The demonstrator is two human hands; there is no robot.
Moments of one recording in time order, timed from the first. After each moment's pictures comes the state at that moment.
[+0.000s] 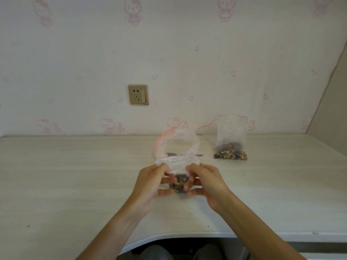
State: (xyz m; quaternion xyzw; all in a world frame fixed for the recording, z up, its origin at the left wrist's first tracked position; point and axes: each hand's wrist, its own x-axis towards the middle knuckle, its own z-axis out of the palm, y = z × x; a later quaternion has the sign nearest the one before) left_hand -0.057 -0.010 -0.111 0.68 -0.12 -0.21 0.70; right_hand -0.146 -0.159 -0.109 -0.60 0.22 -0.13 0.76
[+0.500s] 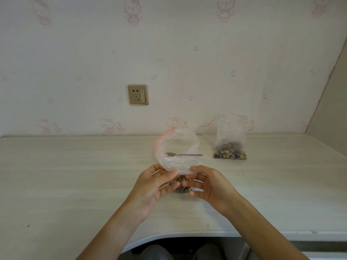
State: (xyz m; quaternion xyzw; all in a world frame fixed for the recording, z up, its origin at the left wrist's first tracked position) left_hand -0.059 -0.002 -0.118 0.53 -0.13 -0.32 0.78; right_hand -0.159 -0.169 -0.112 -0.52 0.17 -0.06 0.84
